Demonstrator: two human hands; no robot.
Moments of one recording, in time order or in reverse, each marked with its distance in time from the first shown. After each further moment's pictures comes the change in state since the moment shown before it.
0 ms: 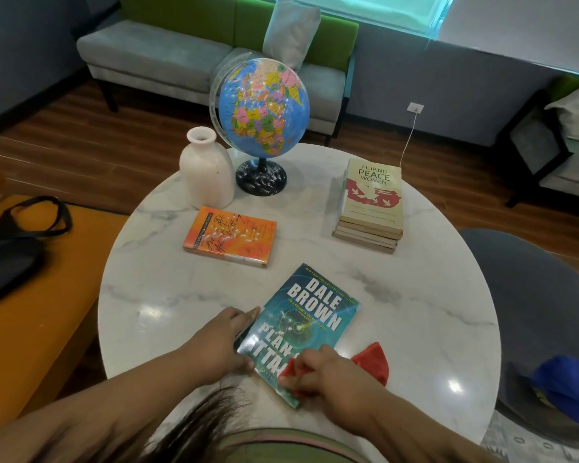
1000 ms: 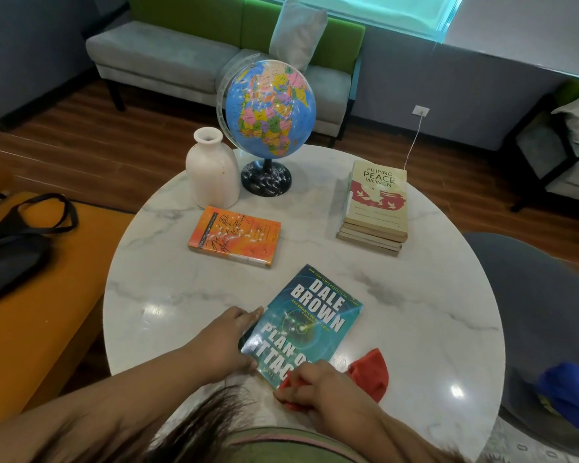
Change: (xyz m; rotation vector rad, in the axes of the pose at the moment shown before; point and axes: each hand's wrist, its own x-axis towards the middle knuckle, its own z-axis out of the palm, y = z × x) left_hand 0.002 0.000 0.001 0.034 -0.012 -0.018; right_hand -0.002 -0.006 0.018 0.014 0.049 -0.120
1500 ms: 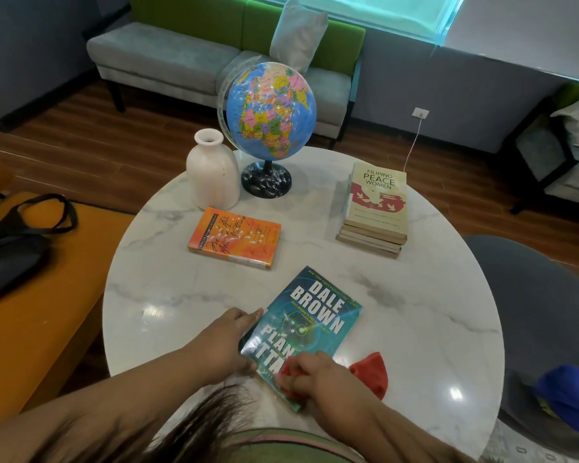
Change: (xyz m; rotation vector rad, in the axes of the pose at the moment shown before) left_hand 0.001 0.002 -0.001 0.016 0.002 -0.008; right_hand 0.010 -0.003 -0.006 0.005 0.022 0.138
